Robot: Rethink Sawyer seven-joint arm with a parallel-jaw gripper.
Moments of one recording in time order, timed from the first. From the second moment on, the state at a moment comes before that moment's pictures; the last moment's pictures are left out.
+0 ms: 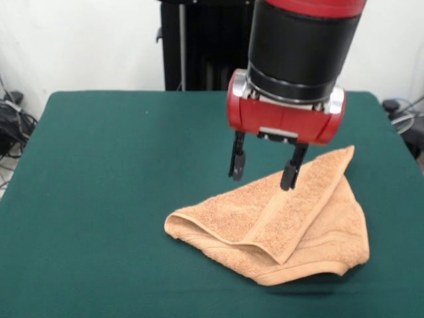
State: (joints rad) arm -0.09 -0.41 -0.15 0.96 0.08 0.99 1.72
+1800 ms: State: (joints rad) arm -0.10 -0.28 -0.15 0.80 0.13 0.99 1.72
